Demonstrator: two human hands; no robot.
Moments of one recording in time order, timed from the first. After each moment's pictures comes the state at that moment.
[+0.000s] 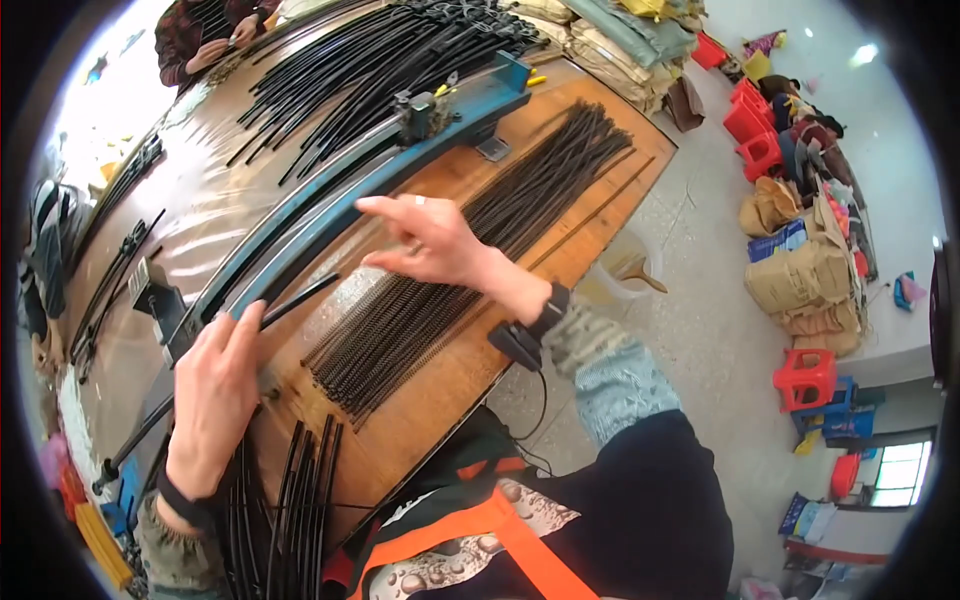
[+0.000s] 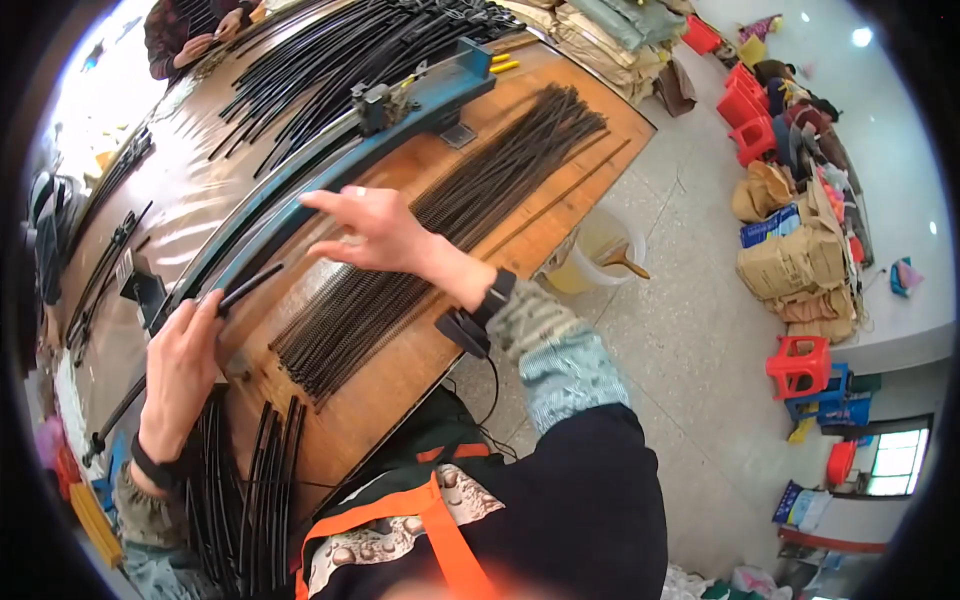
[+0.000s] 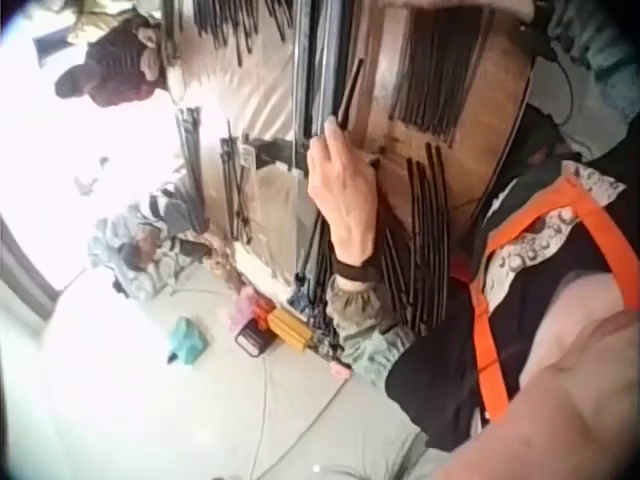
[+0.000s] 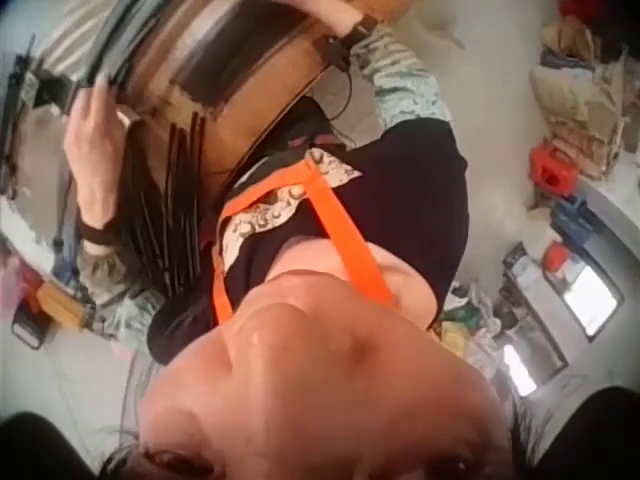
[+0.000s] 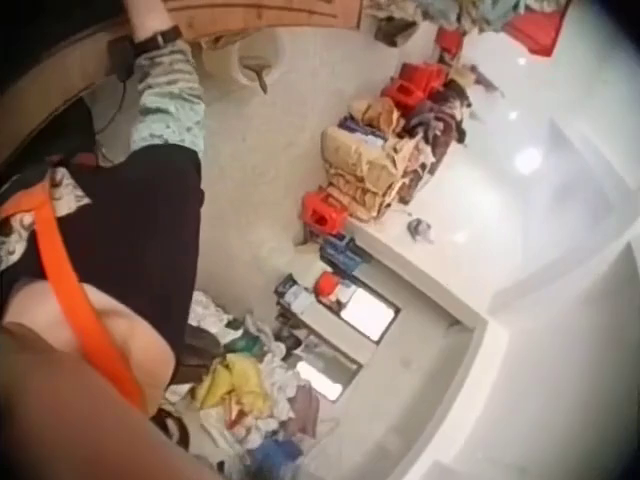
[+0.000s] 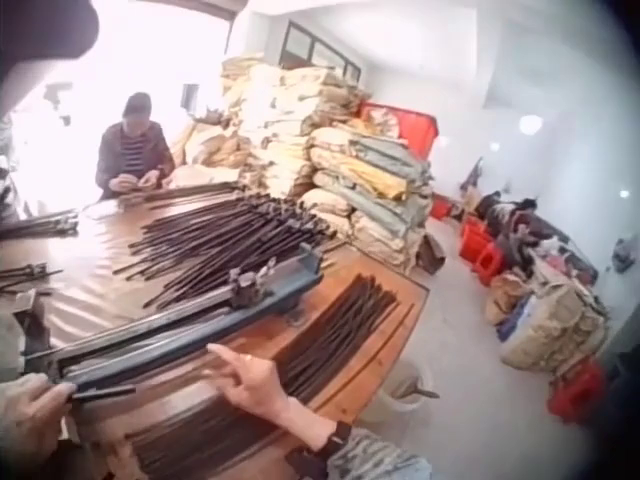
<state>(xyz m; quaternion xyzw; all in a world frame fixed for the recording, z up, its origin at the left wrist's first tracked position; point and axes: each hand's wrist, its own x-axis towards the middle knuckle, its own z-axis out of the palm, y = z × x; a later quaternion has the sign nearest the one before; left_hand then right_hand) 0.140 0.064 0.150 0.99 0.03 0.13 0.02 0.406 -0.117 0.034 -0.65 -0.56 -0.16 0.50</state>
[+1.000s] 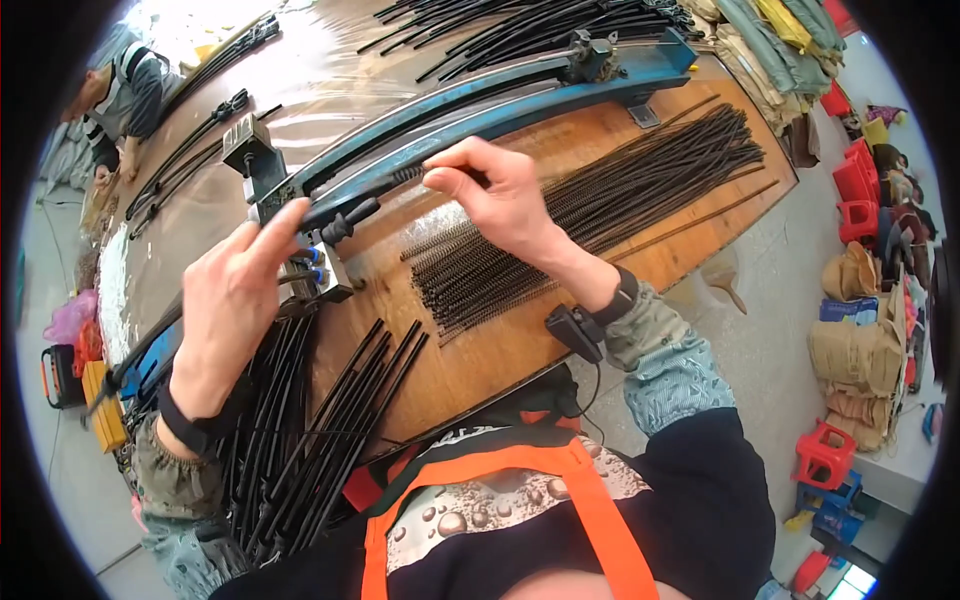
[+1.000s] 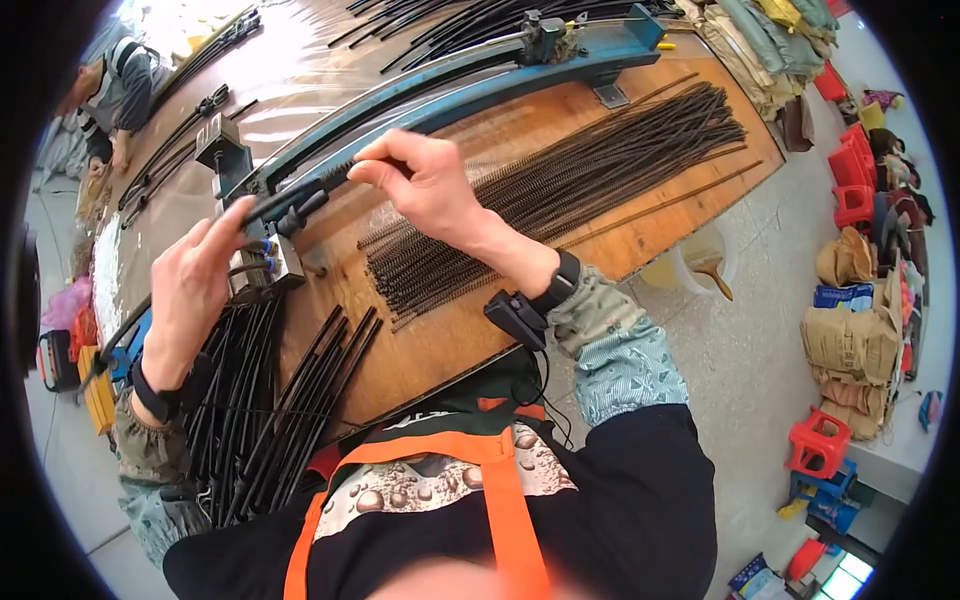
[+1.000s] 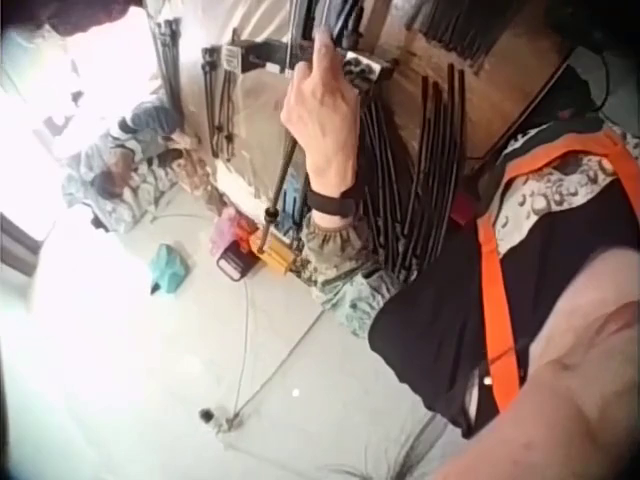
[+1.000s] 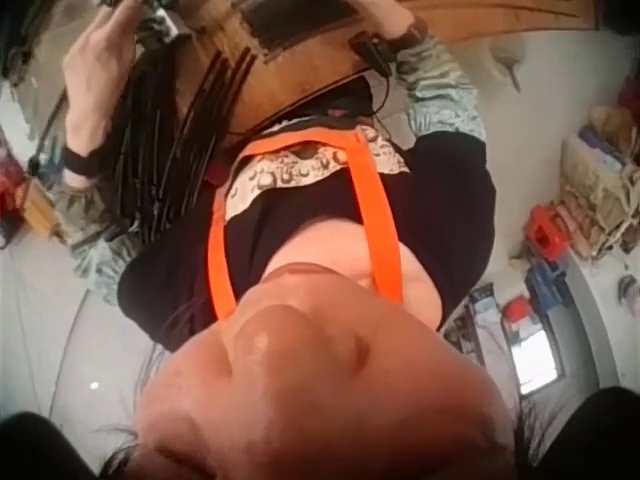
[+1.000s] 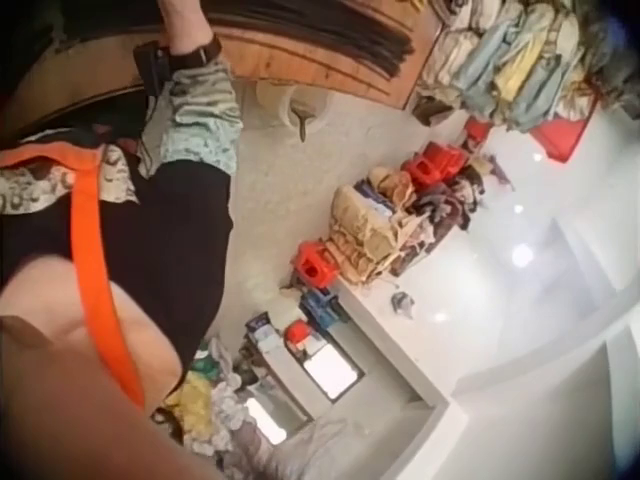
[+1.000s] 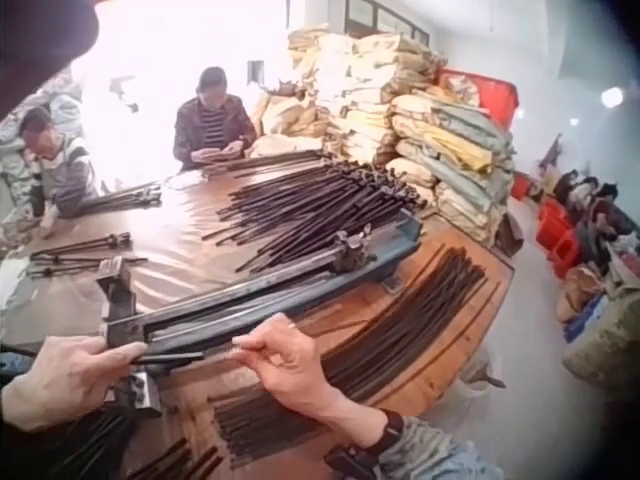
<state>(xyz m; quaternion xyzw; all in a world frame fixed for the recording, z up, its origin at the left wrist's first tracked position) 0.077 0.095 0.171 0.99 0.11 0.10 -0.03 0.312 -0.053 0.059 -0.57 -0.48 0.19 0.64</state>
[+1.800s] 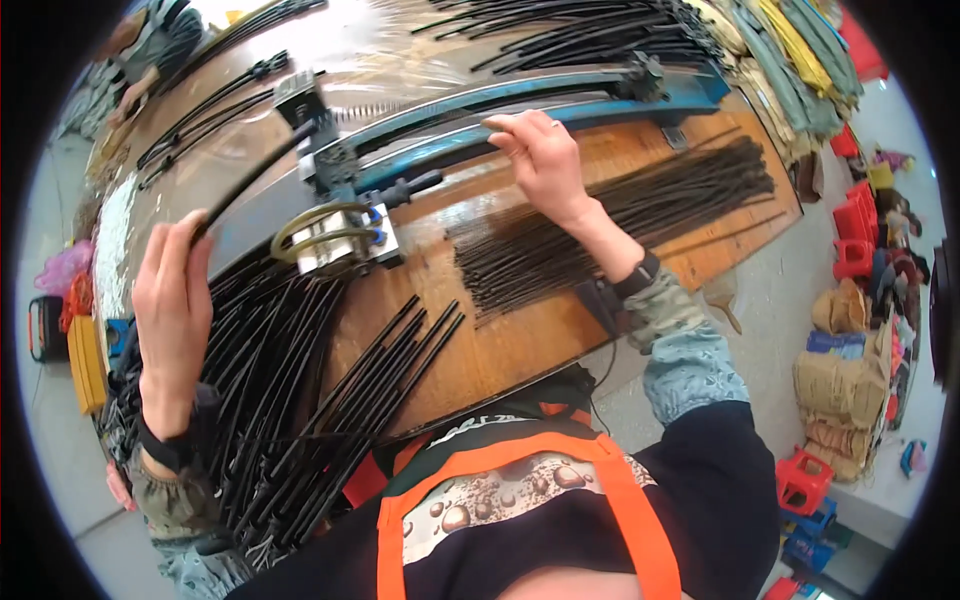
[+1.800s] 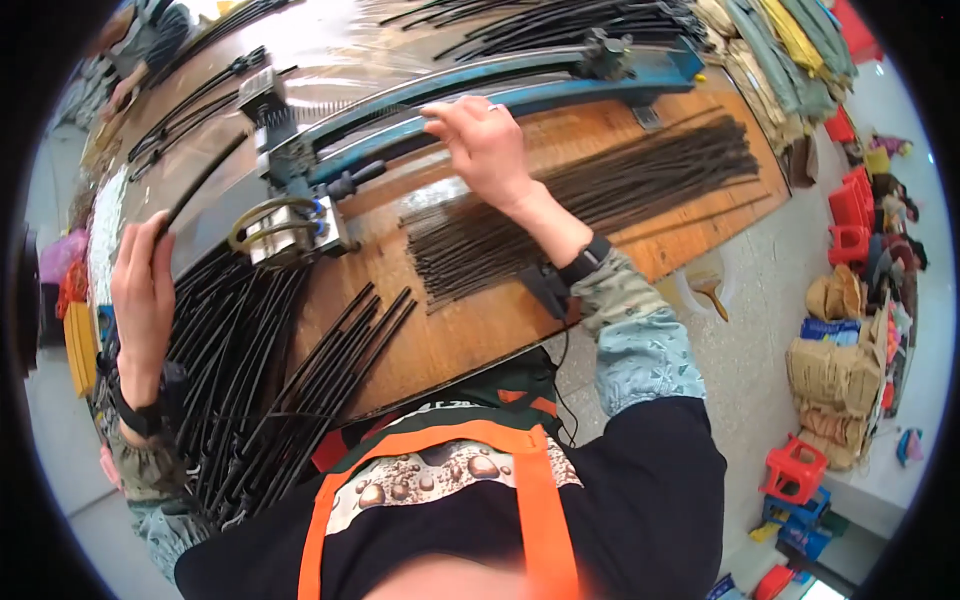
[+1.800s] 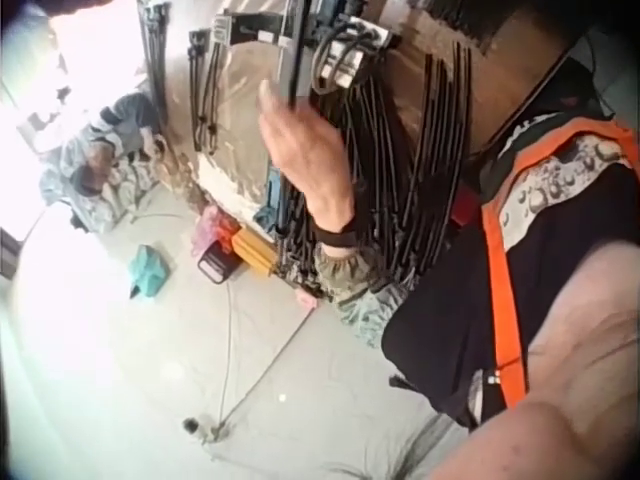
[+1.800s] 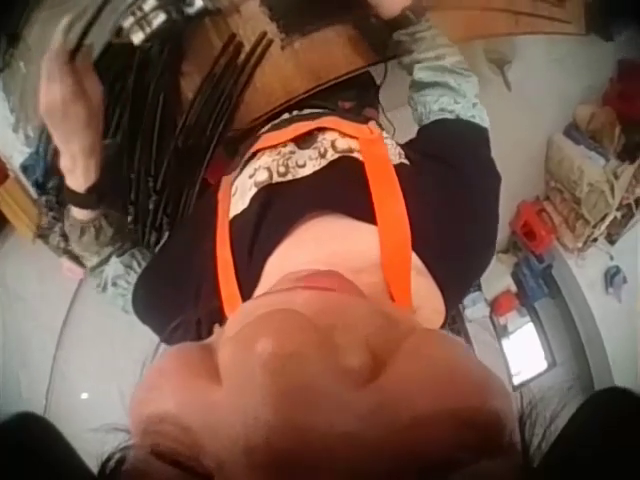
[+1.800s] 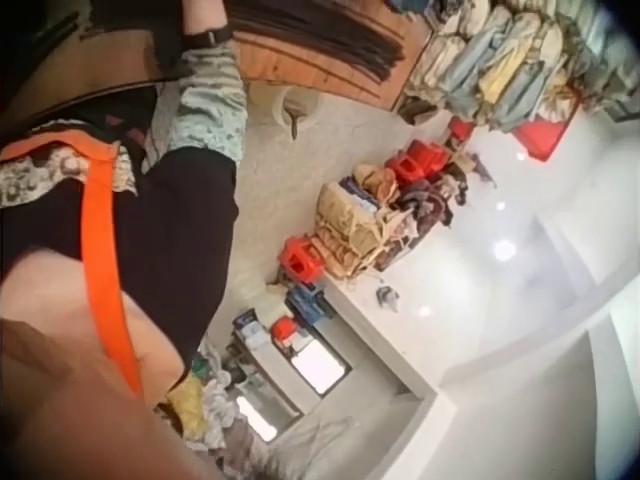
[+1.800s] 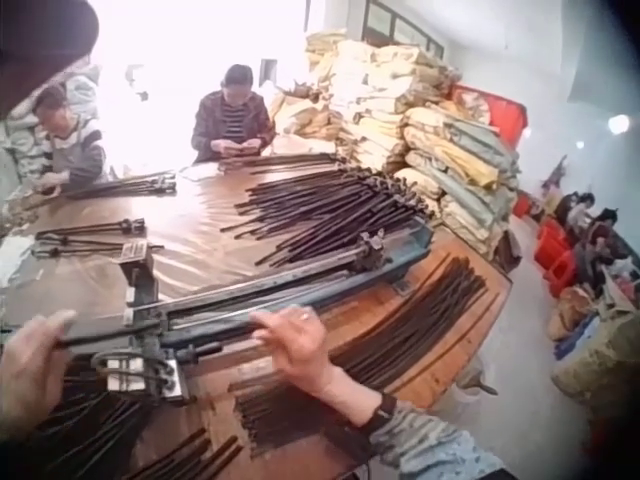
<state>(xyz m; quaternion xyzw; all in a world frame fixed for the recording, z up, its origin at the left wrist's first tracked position) -0.013 0.127 0.182 0.93 0.21 0.30 -0.01 0.336 -0.013 0.037 -0.61 -0.63 -0.22 0.43</state>
